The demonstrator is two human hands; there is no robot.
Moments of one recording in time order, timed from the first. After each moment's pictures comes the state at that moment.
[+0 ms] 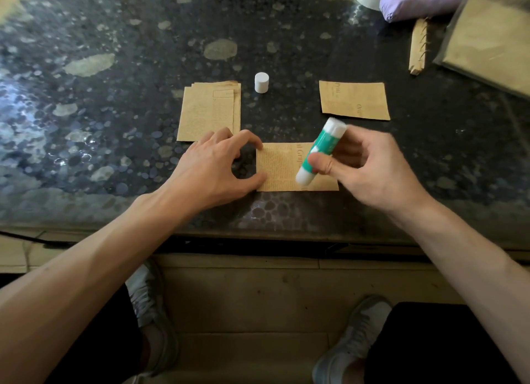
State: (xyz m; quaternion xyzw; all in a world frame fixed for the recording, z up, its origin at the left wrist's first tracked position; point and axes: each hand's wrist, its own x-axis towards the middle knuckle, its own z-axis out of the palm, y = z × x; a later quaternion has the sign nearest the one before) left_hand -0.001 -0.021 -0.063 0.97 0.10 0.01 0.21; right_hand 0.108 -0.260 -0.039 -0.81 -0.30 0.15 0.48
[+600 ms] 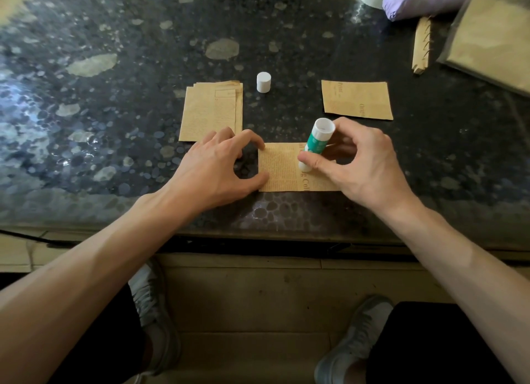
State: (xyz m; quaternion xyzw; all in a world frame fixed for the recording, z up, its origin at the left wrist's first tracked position) left_hand -0.001 -0.021 -0.062 0.97 0.10 0.01 0.20; right_hand 0.111 -0.244 -0.051 -0.86 -0.33 0.03 0.37
